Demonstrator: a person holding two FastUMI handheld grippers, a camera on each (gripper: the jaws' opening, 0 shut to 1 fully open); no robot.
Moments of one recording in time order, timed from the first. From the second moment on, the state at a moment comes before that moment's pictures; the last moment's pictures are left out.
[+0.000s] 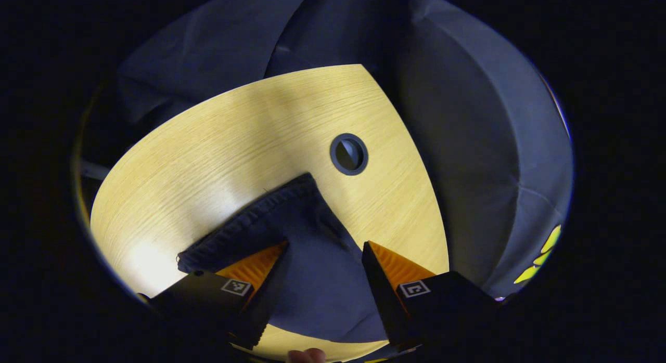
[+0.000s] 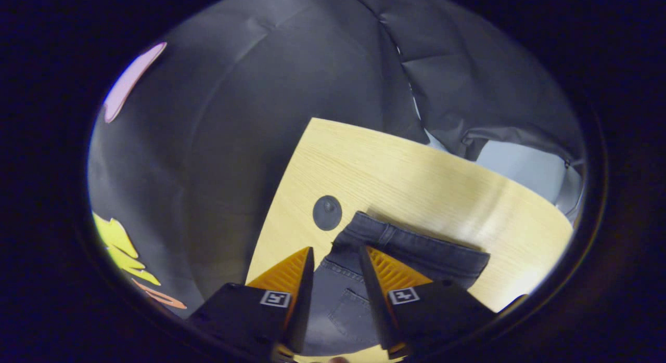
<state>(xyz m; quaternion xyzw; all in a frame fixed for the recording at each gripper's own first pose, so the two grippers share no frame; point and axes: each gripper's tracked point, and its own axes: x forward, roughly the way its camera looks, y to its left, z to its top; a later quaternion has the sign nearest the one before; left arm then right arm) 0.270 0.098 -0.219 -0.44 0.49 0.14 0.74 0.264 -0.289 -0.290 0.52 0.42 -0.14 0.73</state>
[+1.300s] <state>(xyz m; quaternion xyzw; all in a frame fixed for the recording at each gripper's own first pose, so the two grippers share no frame) 0.076 -0.065 0.036 -0.05 0.12 -0.03 0.99 -0.033 -0.197 -0.131 0.10 0.23 -0.05 0.97</state>
